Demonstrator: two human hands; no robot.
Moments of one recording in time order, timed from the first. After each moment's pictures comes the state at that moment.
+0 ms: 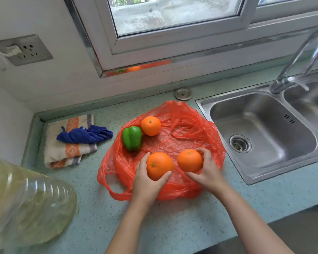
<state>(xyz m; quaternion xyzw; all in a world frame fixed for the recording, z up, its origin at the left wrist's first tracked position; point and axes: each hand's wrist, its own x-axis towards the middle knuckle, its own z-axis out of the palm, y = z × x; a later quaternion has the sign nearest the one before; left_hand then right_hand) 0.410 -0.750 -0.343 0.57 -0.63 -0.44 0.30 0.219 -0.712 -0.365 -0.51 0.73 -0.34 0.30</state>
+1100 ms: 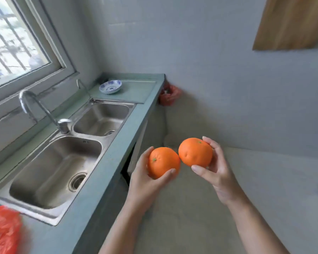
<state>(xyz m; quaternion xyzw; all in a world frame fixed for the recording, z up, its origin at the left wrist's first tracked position) 0.058 -0.375 -0.243 0.09 -0.80 -0.59 0.10 0.015 -0.195 -0.249 -0.14 0.63 -0.76 0.04</state>
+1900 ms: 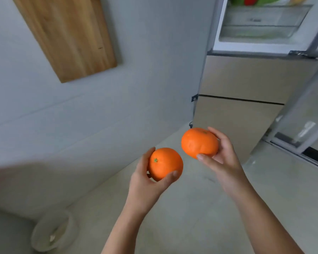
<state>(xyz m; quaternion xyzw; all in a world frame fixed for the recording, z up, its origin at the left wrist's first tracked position) -0.221 -0.006 -0.241 -0.28 -0.74 -0.58 -0.18 -0.110 0.144 -0.222 0.17 0.62 -0.68 -0.35</state>
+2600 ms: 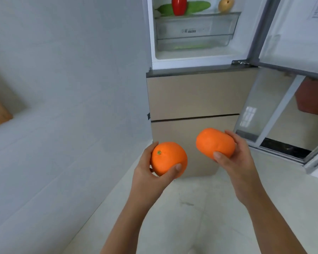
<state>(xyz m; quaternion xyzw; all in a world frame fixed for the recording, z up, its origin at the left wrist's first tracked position) -0.299 0.314 -0.228 -0.43 -0.67 -0.55 -0.25 -0.129 0.413 -0.223 0.34 0.60 -0.53 -0.49</state>
